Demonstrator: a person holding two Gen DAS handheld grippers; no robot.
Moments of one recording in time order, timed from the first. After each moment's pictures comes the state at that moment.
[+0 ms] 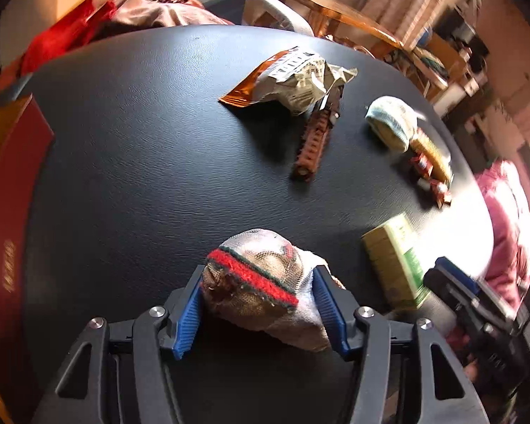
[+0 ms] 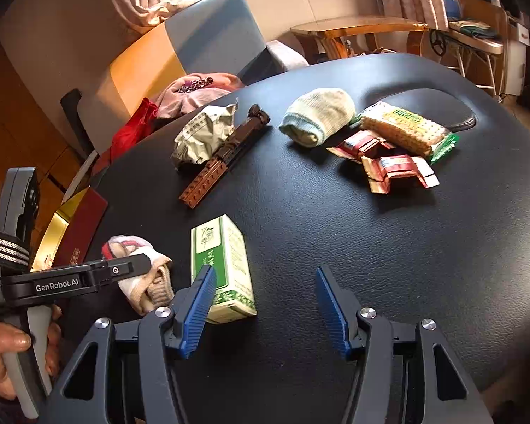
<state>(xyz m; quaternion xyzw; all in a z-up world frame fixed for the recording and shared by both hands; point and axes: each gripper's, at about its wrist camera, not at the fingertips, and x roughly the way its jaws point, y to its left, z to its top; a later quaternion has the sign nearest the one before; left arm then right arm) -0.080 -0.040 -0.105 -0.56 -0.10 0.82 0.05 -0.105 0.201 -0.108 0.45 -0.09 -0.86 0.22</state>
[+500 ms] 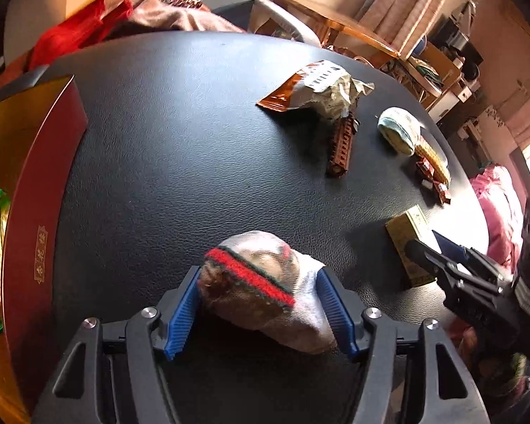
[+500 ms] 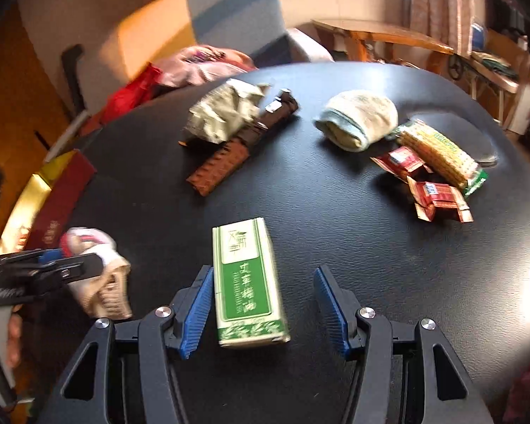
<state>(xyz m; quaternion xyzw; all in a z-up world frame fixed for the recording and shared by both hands) -0.059 -0.076 -0.103 -0.54 -0.12 0.83 0.05 -0.118 0.148 -0.114 0.48 0.00 -0.86 0.19</state>
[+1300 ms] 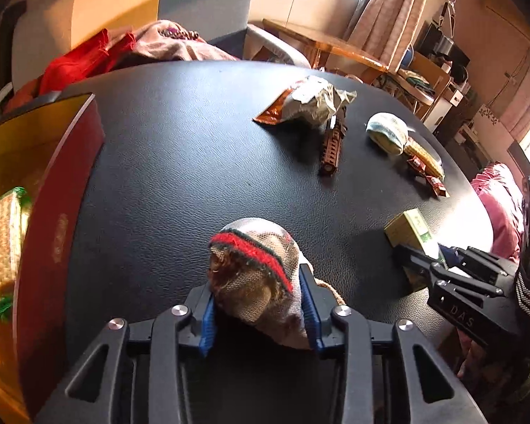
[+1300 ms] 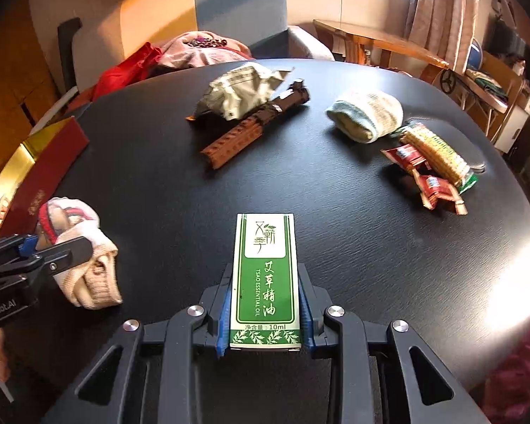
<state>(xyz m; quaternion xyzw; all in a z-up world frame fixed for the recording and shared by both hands) -0.023 -0.082 -0.095 -0.47 -0.09 0.87 0.05 -0.081 0.125 -0.117 0.47 0.05 -0.87 0.17</state>
